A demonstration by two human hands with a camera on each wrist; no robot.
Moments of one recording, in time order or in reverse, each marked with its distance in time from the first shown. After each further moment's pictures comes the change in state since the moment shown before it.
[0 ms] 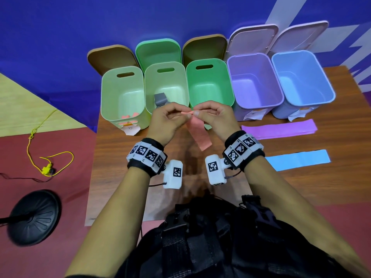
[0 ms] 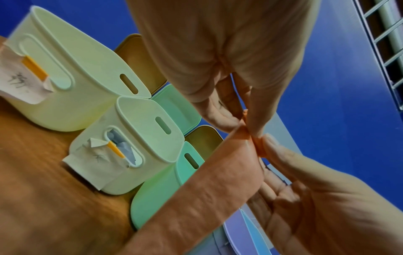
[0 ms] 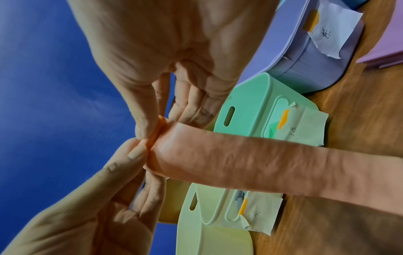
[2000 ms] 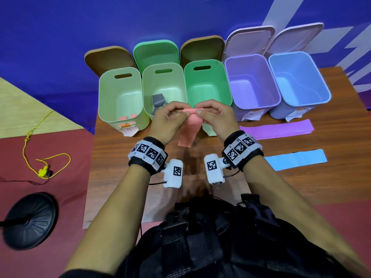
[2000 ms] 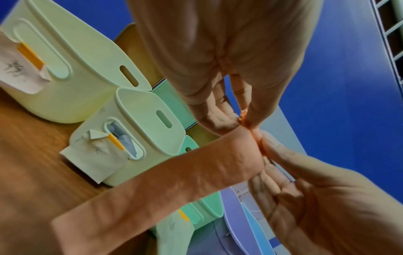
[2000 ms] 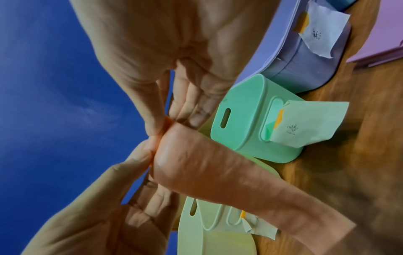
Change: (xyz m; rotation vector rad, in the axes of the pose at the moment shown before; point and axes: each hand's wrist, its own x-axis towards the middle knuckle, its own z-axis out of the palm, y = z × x) left_hand 0.008 -0.005 0.002 0.088 -0.008 -0.026; right_hand 0.001 -0.003 -0.003 0.035 0.032 0.005
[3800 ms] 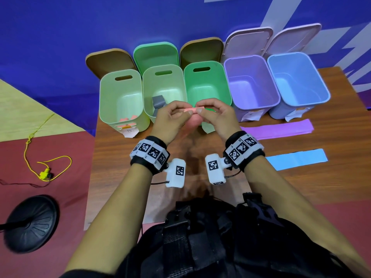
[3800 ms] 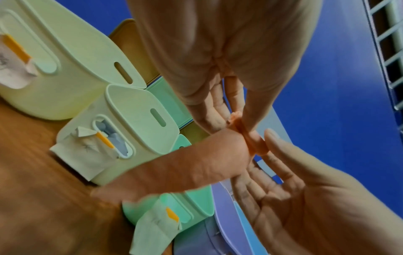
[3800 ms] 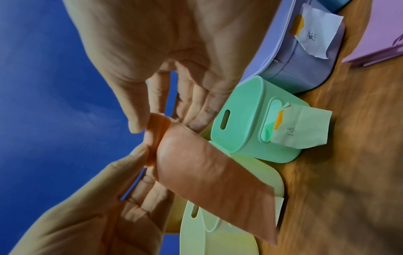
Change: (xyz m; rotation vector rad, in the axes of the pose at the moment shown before) left_hand 0.000 0.008 0.007 -0.025 -0.003 -0.040; right_hand -0.003 0.000 -0.002 0.035 0.028 -0.016
